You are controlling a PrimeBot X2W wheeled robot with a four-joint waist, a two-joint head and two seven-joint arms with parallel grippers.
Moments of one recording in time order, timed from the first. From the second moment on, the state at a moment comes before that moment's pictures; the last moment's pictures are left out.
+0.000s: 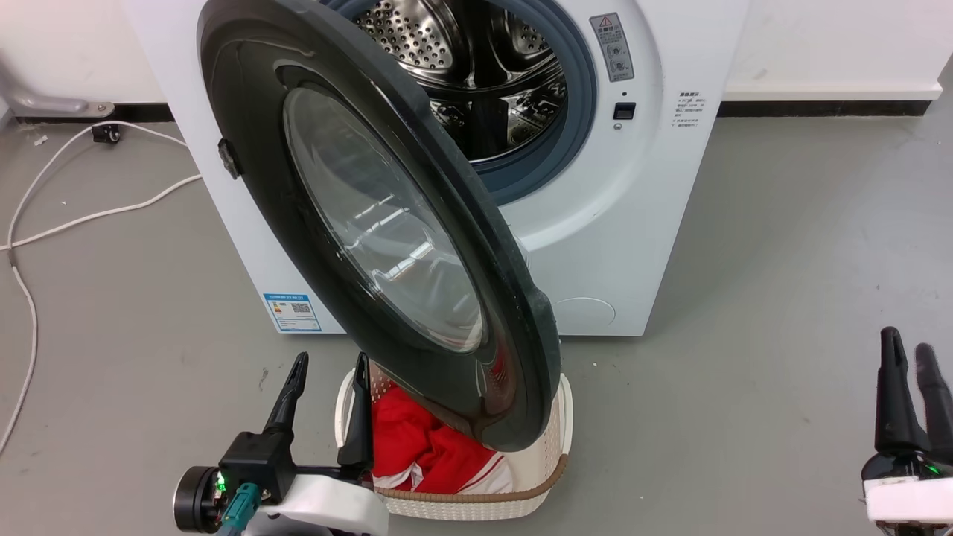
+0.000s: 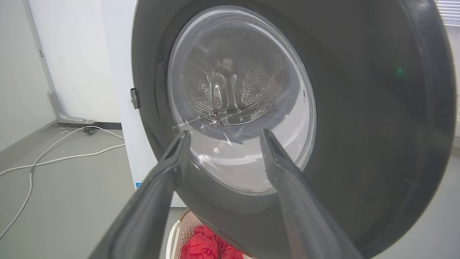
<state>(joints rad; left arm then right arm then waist) -0.01 0.05 -0.15 0.10 -0.17 0.02 -0.26 0.07 -0.23 -0.04 0.00 0.91 0.13 -0.26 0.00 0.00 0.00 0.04</state>
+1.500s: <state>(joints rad) -0.01 0.05 -0.11 0.09 -0.13 0.00 -0.26 0.19 -0.05 -0.05 -0.13 0.13 0.13 -0.18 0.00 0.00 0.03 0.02</state>
